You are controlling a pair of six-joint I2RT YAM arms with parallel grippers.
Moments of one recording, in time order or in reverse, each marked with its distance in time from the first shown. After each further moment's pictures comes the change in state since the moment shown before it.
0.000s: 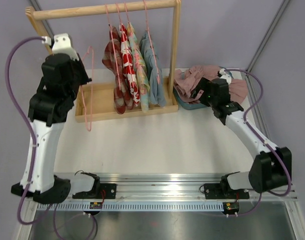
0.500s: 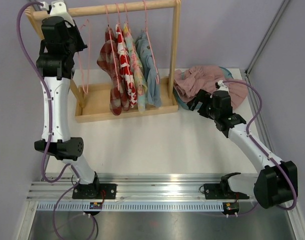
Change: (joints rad) left arm 0.252 0.519 0.542 0.064 0.246 0.062; right arm 0.016 -0.186 -0.208 0.048 -0.155 0.028
